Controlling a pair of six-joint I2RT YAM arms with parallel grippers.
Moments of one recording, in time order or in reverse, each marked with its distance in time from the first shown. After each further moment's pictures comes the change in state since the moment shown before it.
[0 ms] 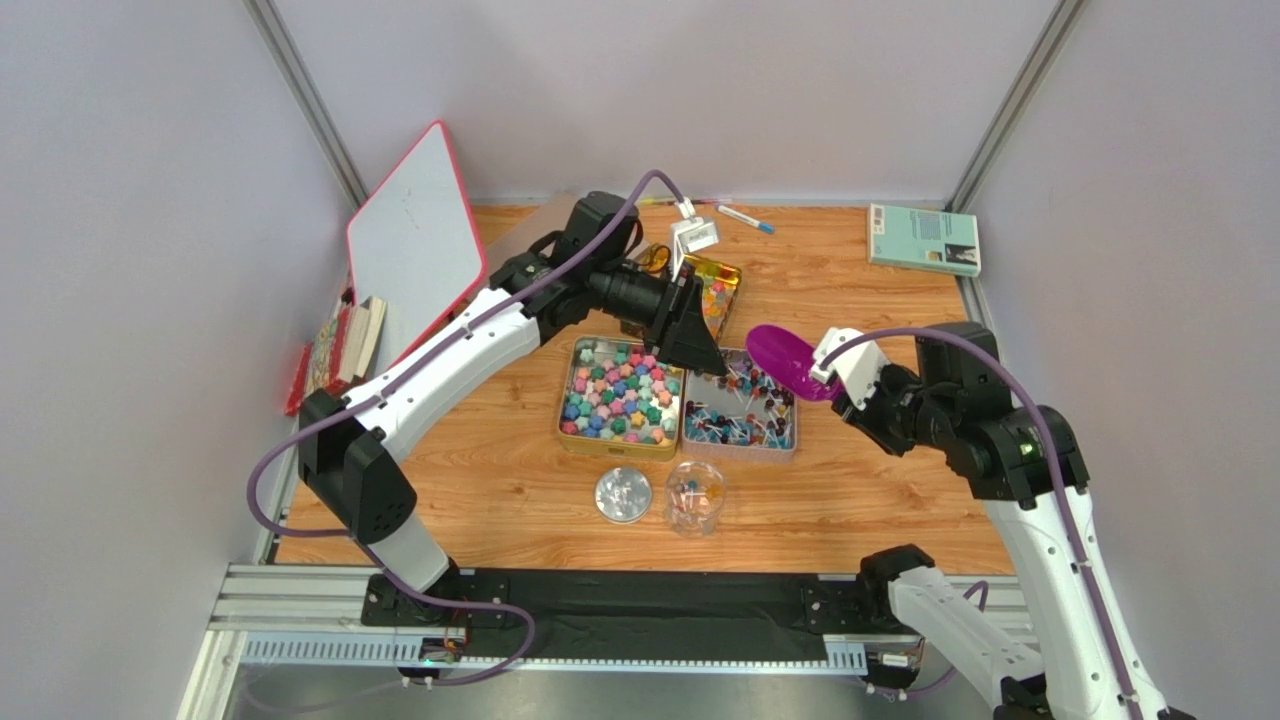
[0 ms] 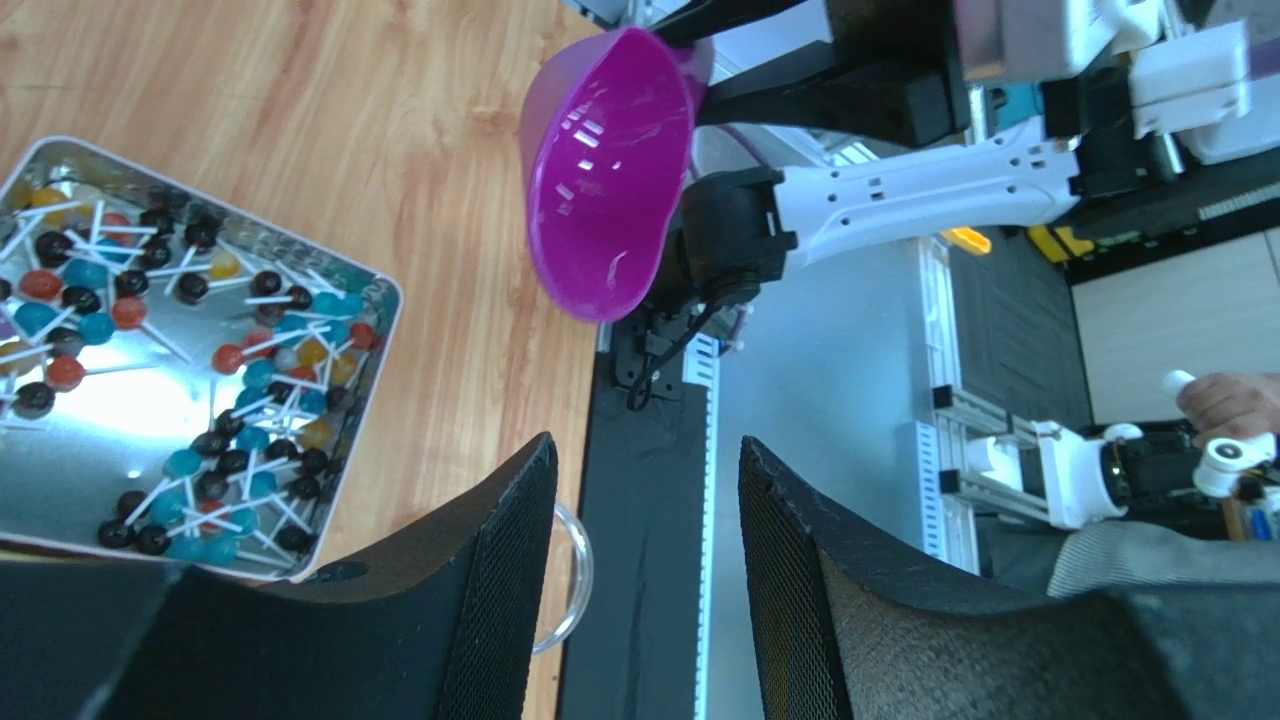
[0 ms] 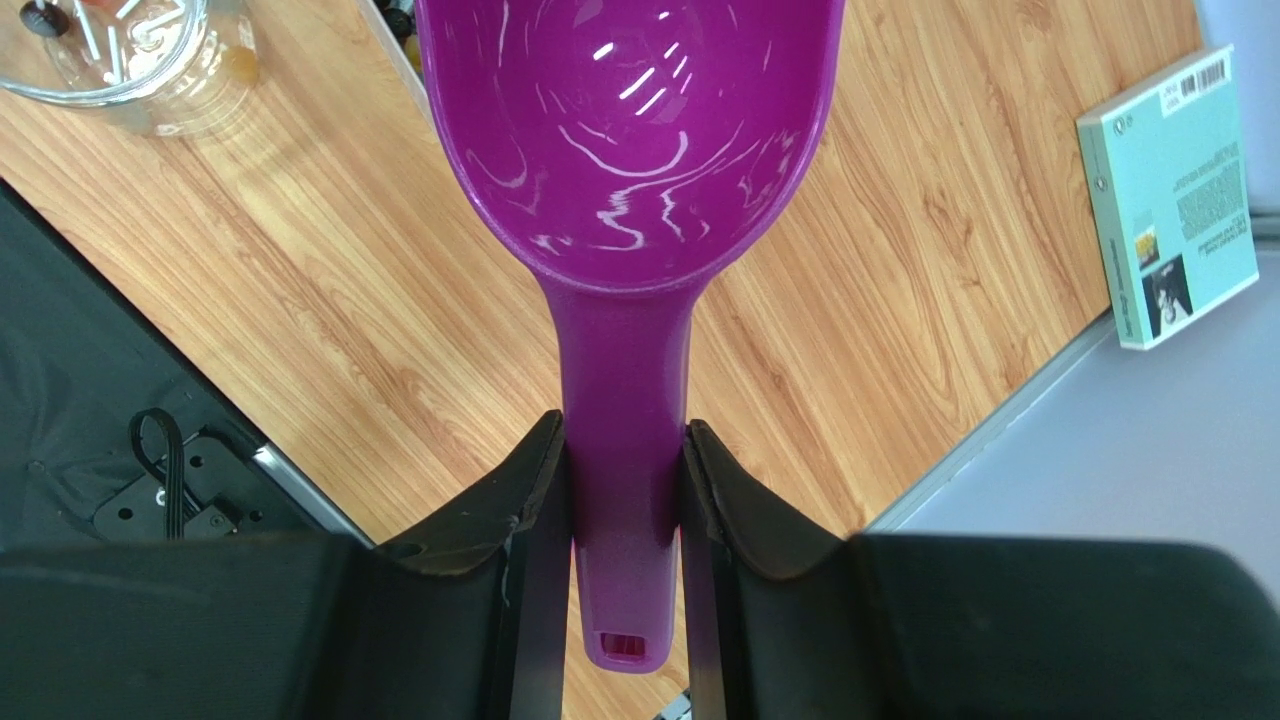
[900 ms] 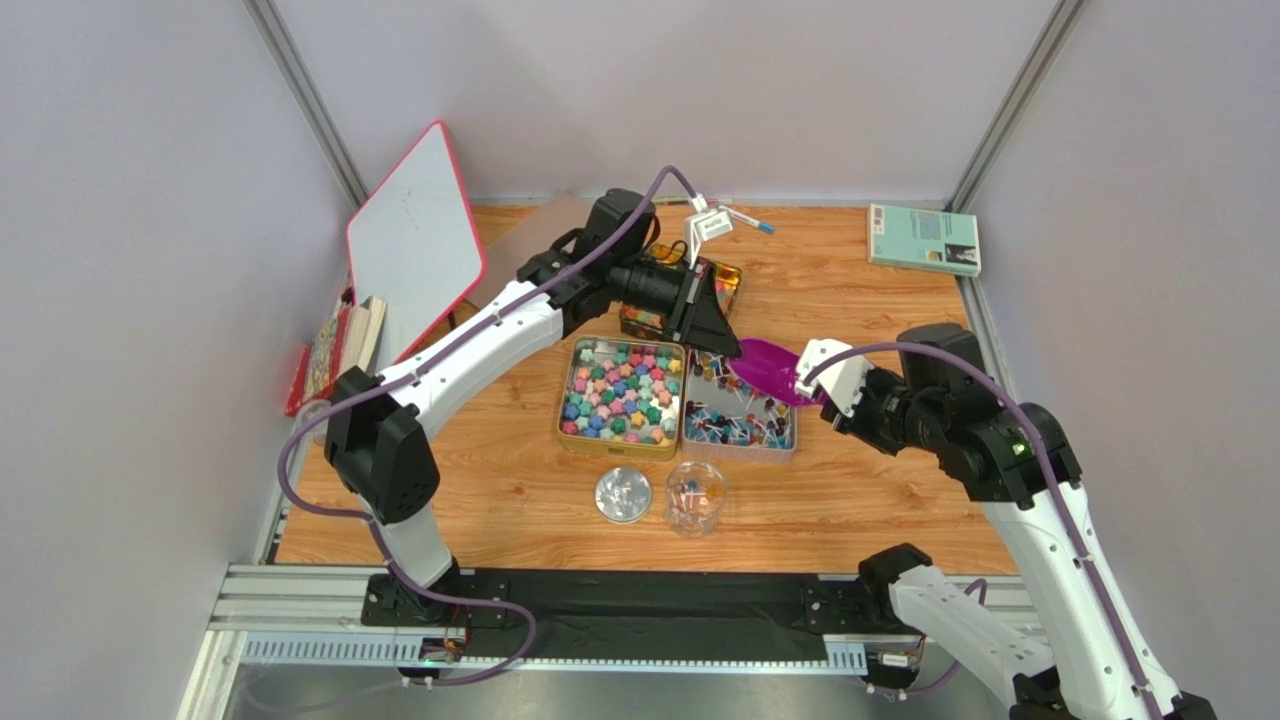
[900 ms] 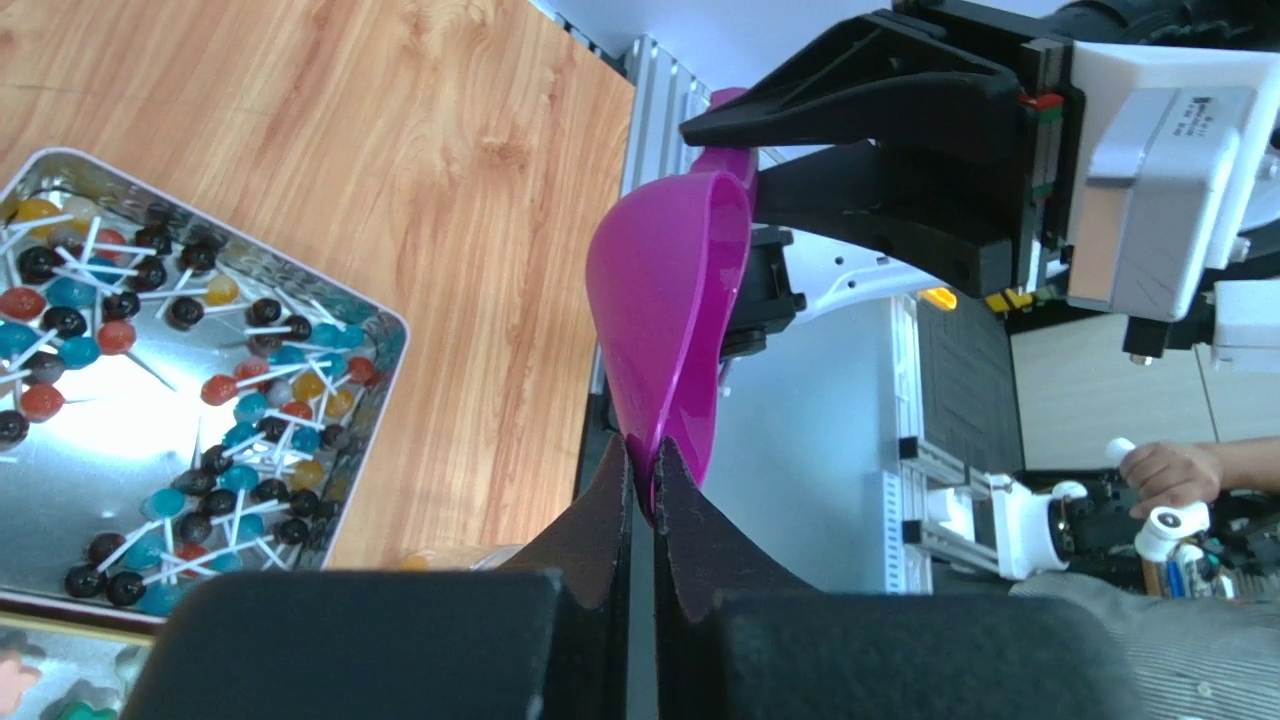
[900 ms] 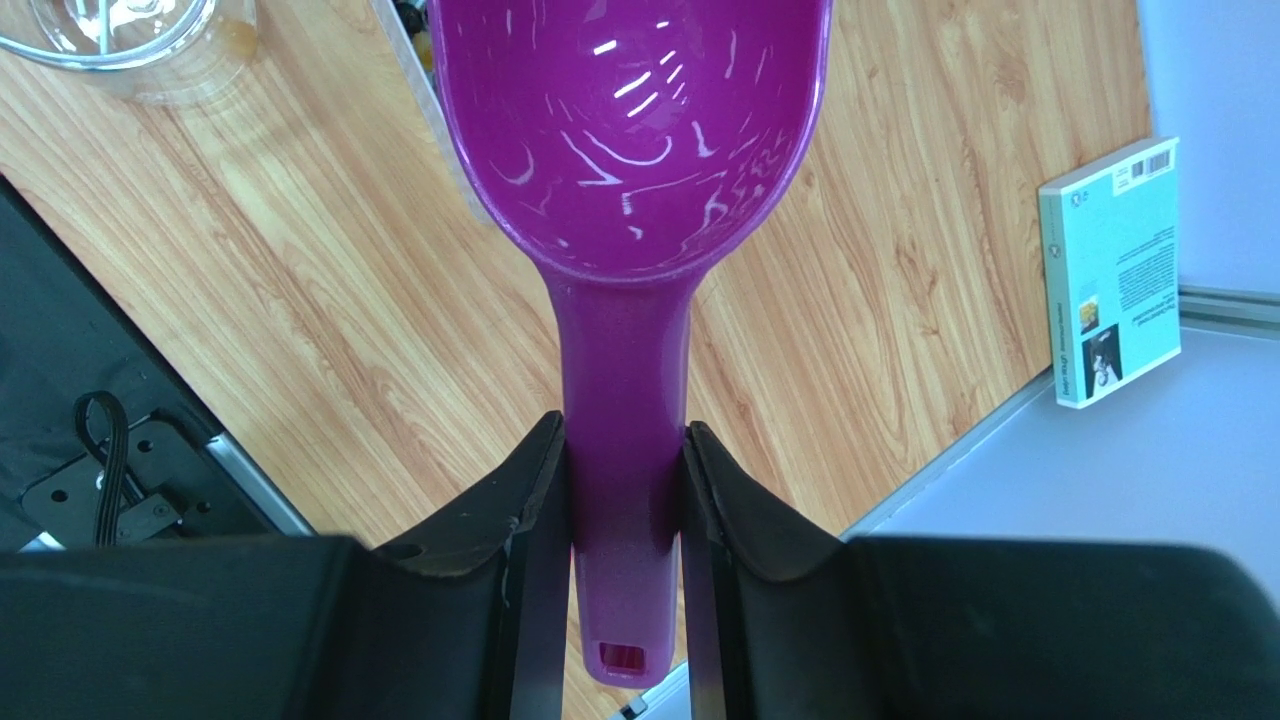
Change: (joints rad) left arm 0.000 0.102 0.024 0.142 0.012 -0.157; right arm 0.104 0.011 -0.010 0.013 0.048 -0.050
